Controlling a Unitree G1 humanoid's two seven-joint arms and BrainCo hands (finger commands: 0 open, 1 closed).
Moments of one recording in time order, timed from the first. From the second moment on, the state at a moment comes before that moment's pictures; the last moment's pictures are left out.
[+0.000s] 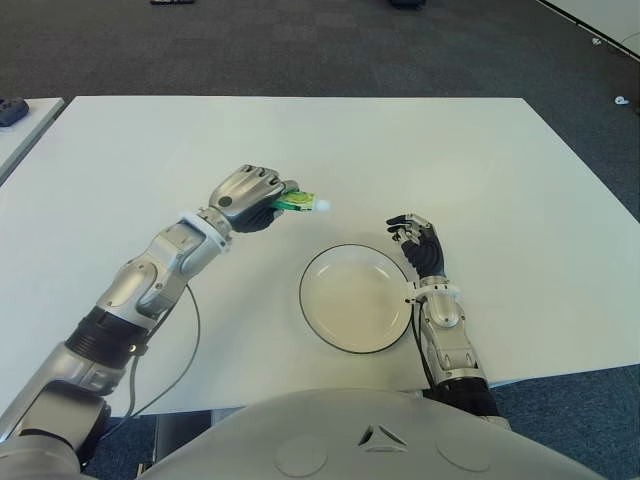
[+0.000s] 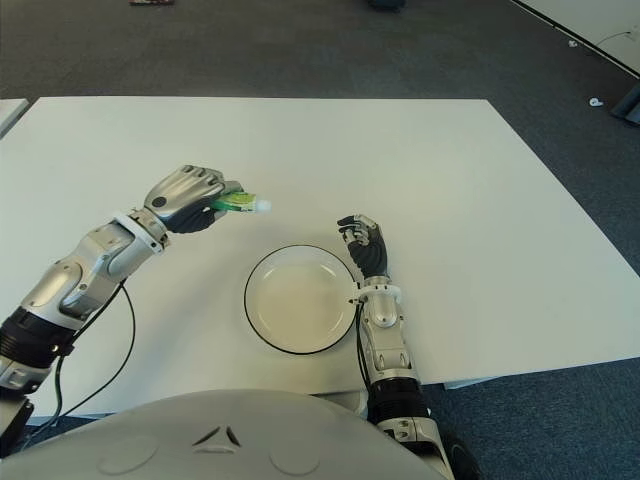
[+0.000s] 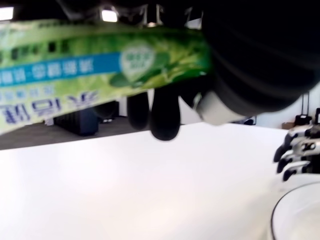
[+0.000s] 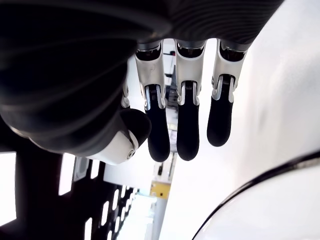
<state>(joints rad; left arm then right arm) -0.16 0.61 -0.34 -0.10 0.85 -0.22 -0.03 0.09 -0.05 0.02 0.20 -0.15 -0.21 -0.08</state>
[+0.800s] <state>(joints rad) -0.22 0.47 -0.47 -0.08 0.83 -0.43 -0.05 0.06 -0.03 0.04 0.24 -0.15 -0.20 -0.08</state>
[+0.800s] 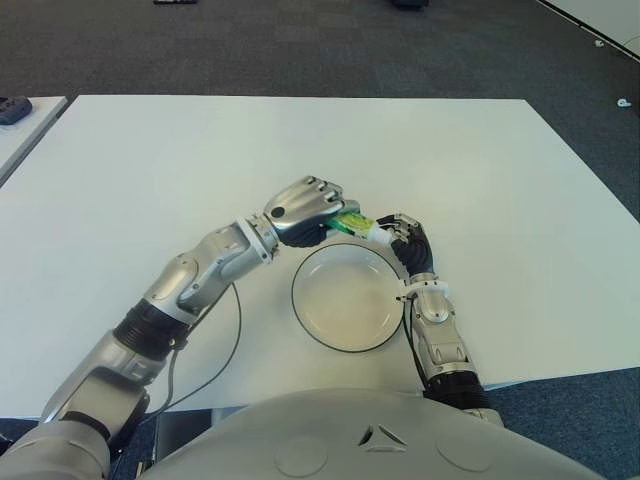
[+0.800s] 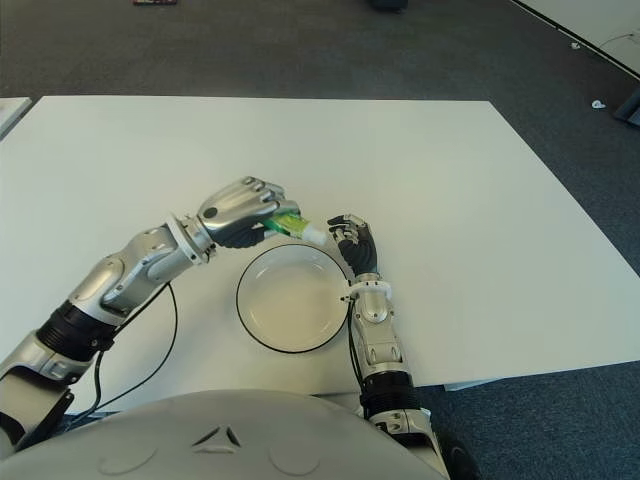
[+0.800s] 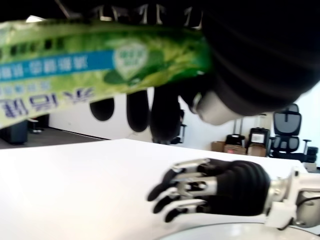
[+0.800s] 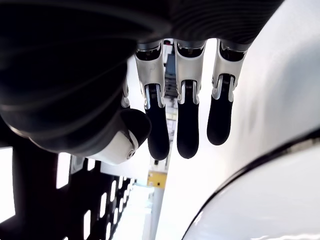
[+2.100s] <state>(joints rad) -0.20 0.47 -0.63 0.10 0.98 -0.67 0.06 0.06 -0.03 0.05 0.27 -0.15 -0.25 -0.11</state>
